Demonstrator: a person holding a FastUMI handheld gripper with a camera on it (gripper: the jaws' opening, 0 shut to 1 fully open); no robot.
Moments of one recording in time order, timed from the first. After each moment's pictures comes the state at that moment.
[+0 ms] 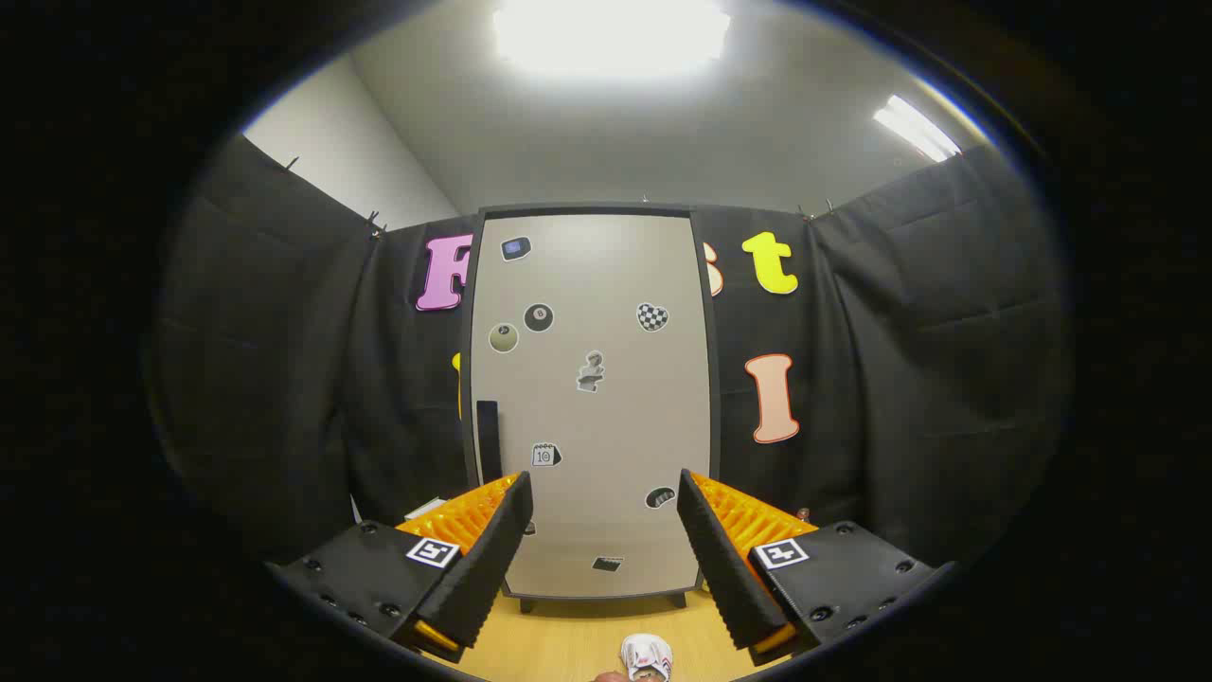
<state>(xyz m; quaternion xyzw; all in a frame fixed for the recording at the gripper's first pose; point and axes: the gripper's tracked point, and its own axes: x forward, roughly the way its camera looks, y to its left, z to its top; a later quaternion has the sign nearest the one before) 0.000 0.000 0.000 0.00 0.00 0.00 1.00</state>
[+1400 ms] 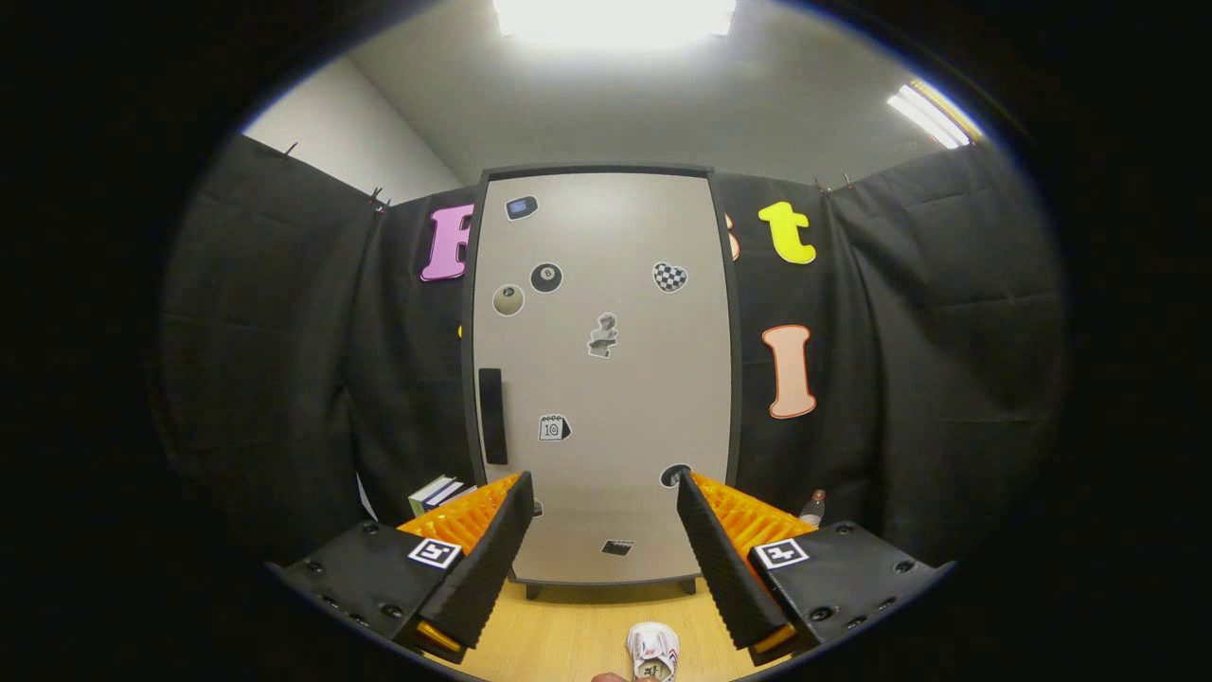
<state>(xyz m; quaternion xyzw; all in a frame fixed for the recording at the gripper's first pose) 0.032 0.015 -0.030 0.00 0.05 0.02 1.00</state>
